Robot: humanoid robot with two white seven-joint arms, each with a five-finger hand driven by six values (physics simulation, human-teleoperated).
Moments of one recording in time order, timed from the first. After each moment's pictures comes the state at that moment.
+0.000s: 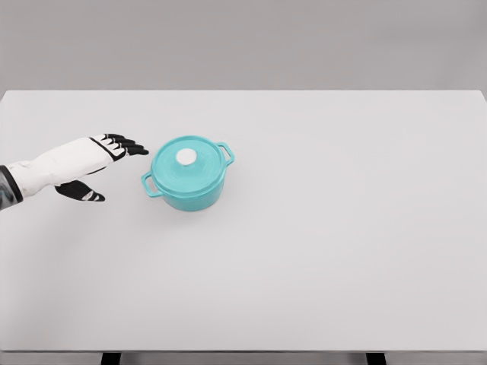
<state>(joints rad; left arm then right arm) -0.33 0.79 -0.33 -1.49 -0.41 -0.57 -0.43 0.03 0.00 0.75 -0.05 0.35 -0.21 0.09</state>
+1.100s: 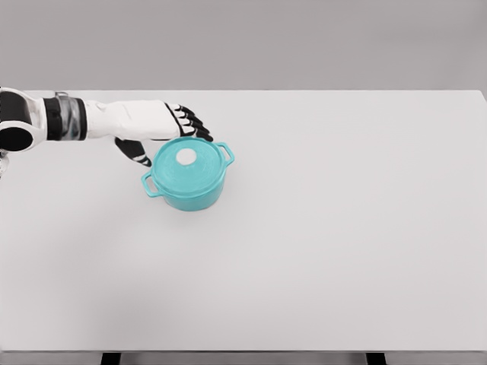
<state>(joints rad) -0.94 0.70 -0.89 -1.36 -0.33 -0.61 -0.58 0.04 0.00 0.75 -0.05 0.35 -0.21 0.09</state>
